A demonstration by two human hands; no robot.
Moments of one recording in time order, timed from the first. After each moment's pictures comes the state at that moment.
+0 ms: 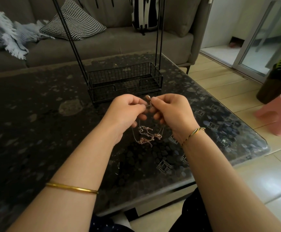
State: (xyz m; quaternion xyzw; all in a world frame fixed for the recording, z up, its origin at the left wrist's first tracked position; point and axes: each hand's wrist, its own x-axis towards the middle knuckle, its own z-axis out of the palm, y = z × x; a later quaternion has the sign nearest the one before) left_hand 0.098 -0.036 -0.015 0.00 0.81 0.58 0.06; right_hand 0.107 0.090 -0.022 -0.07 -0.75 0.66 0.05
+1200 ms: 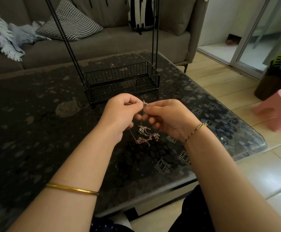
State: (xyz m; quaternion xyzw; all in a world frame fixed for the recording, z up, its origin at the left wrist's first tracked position) left_hand 0.097 -0.032 -0.019 -0.03 0.81 0.59 0.04; right_hand 0.107 0.094 -0.021 -0.09 -0.66 0.74 -0.12
